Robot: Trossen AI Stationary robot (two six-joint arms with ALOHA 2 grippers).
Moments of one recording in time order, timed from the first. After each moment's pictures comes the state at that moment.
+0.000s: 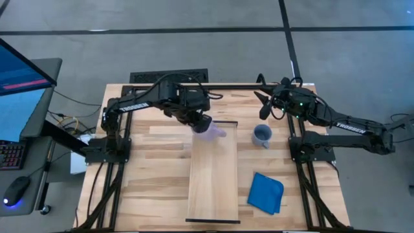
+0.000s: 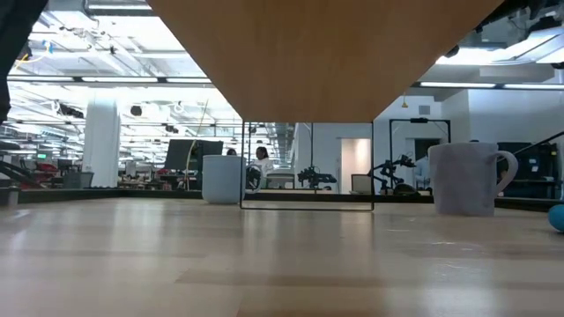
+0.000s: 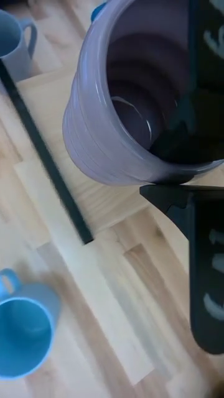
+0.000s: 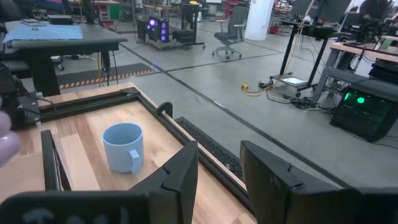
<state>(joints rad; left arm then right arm) 0.07 1.90 2.24 -1.57 -0.08 -1.02 -0.37 0.73 0.68 -0.12 0.26 -0.08</state>
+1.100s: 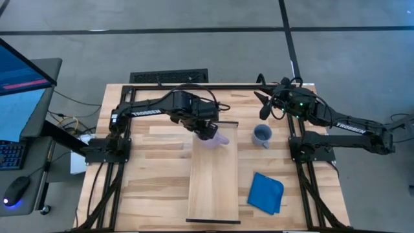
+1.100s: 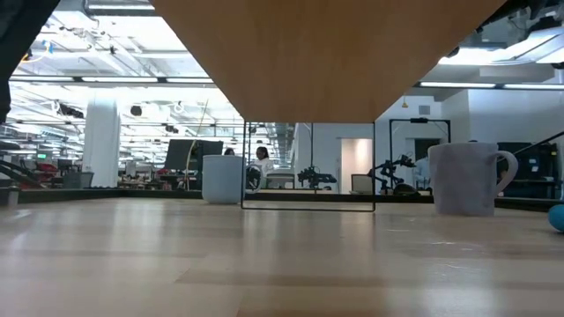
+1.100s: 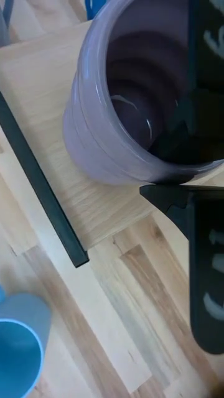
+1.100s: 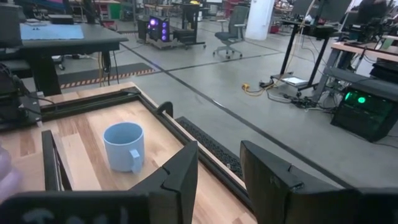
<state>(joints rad) 0.04 2.01 2.24 -1.57 -0.08 -1.03 -0.37 0.73 0.68 -0.13 0.26 -0.08</state>
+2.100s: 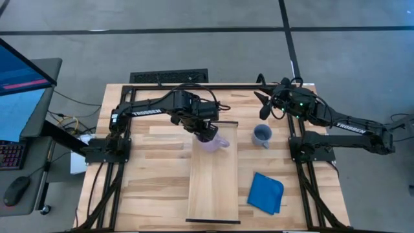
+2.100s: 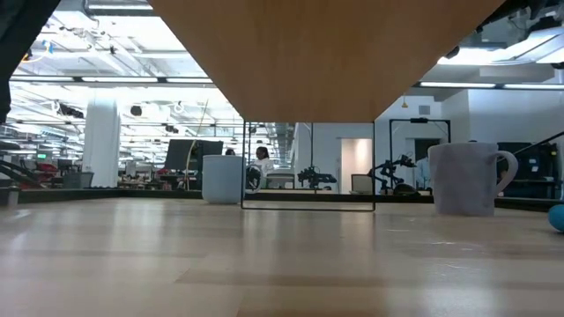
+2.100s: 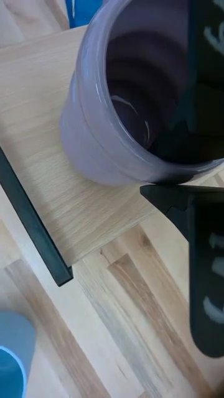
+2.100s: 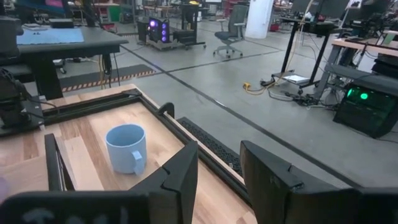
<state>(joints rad) 0.04 2.01 2.24 -1.57 -0.01 -1.01 -0.37 0.73 0.68 -0.13 0.26 -0.05</state>
